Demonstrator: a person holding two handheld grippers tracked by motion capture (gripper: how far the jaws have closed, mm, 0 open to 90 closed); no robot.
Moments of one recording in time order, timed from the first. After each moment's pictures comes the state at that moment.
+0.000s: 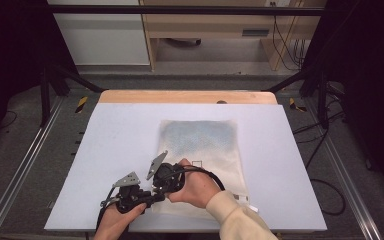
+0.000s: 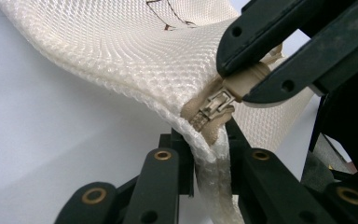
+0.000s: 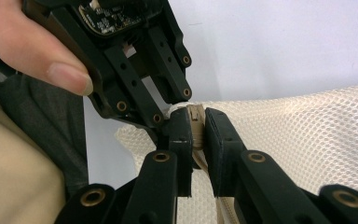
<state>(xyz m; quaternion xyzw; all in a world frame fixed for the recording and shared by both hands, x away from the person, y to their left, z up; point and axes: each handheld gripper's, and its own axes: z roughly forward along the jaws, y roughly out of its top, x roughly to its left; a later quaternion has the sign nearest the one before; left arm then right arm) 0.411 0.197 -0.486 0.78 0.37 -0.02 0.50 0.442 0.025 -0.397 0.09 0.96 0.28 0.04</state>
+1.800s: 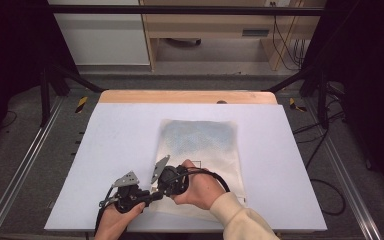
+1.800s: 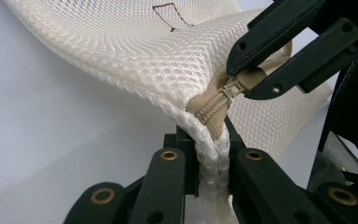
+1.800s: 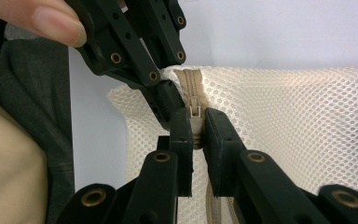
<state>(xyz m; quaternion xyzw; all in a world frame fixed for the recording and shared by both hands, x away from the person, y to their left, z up) 0.409 0.198 -0.482 0.78 0.37 0.00 0.50 0.438 0.016 -0.402 0.07 0.96 0.26 0.06</state>
